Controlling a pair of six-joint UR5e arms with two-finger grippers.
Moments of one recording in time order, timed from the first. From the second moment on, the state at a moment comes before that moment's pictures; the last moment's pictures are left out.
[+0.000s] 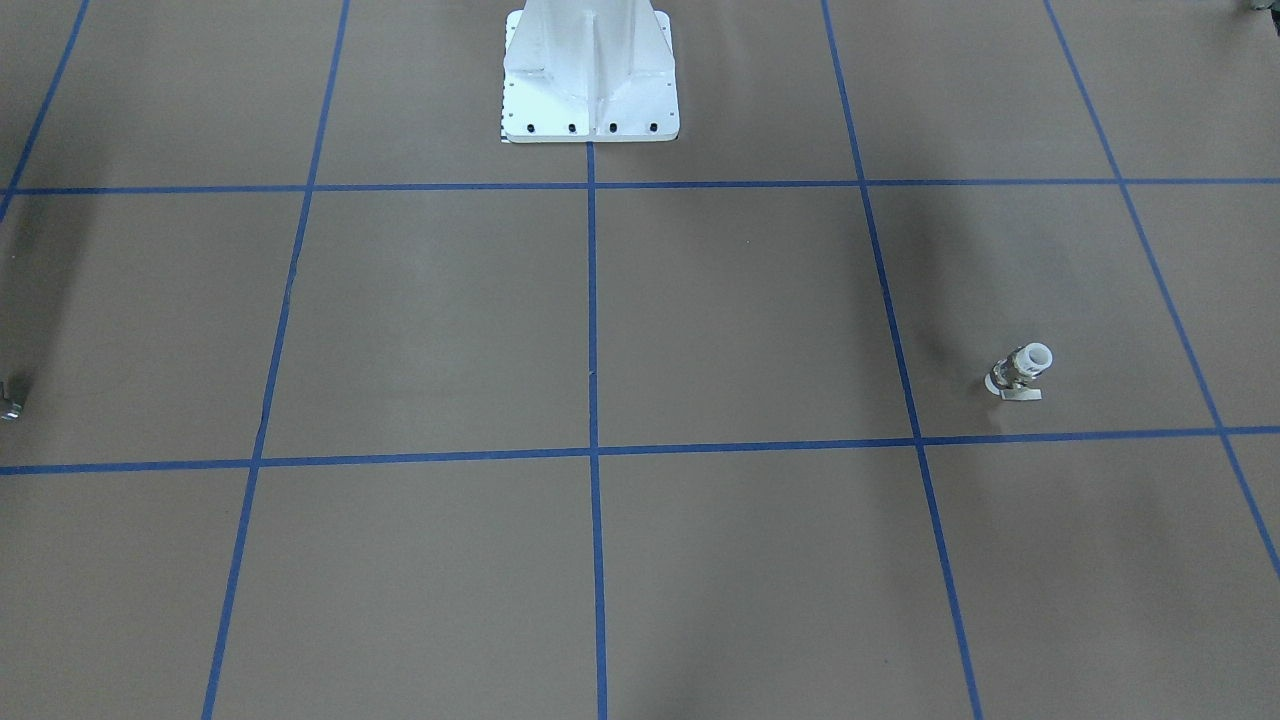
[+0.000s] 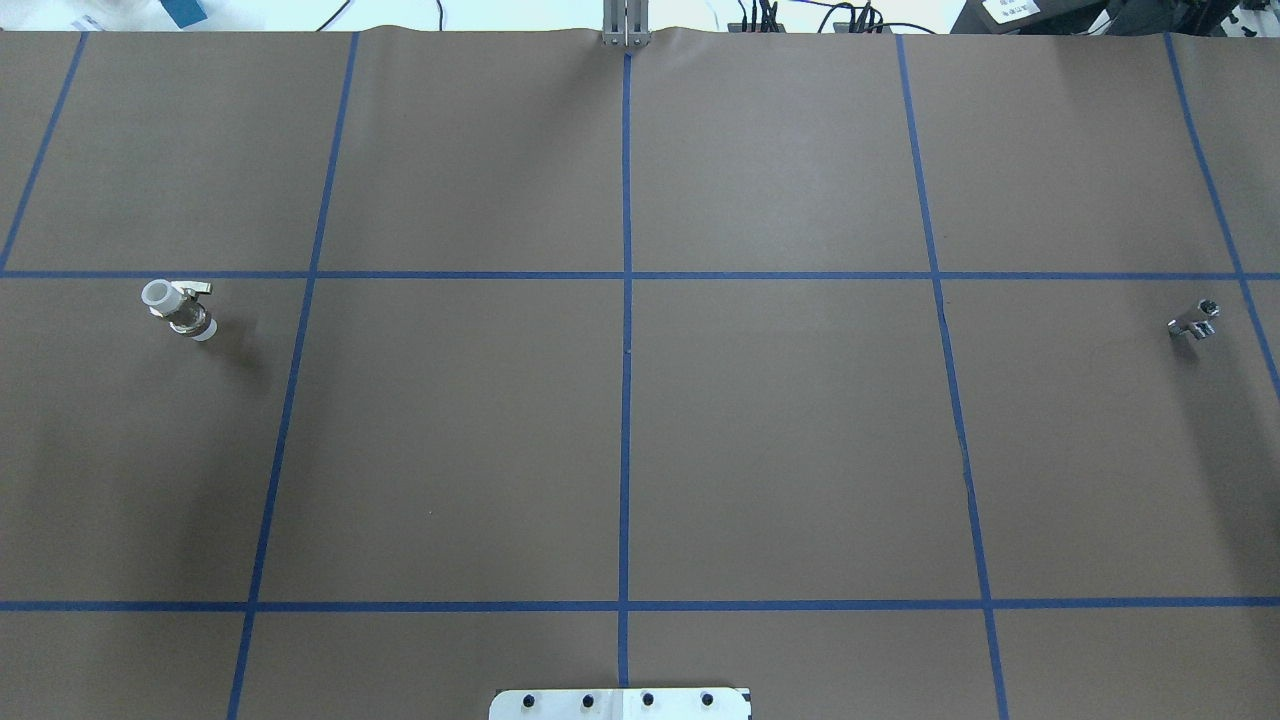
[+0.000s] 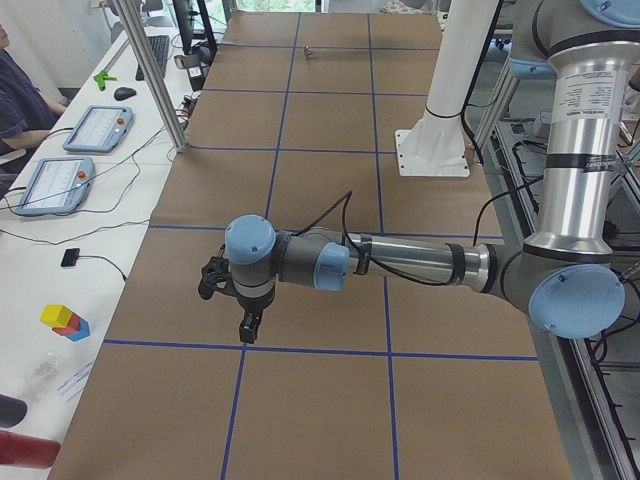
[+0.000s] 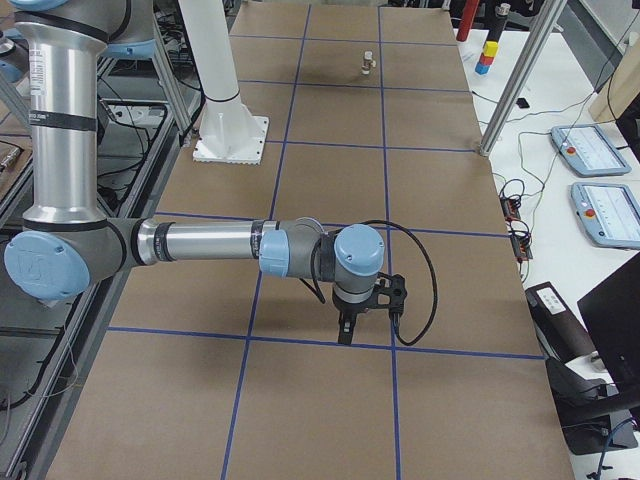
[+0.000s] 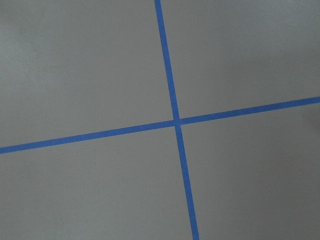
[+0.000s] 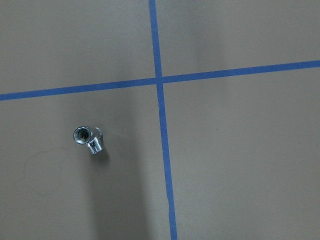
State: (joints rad) left arm -1.56 -1.62 -1.64 -1.64 -2.35 0.03; right arm 1.60 -1.64 1.72 -1.67 2.38 0.06
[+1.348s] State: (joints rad) left arm -1.11 -1.81 -1.69 -1.65 -2.31 -0.42; right arm 1.58 -1.63 1.71 -1.61 2.35 0.06
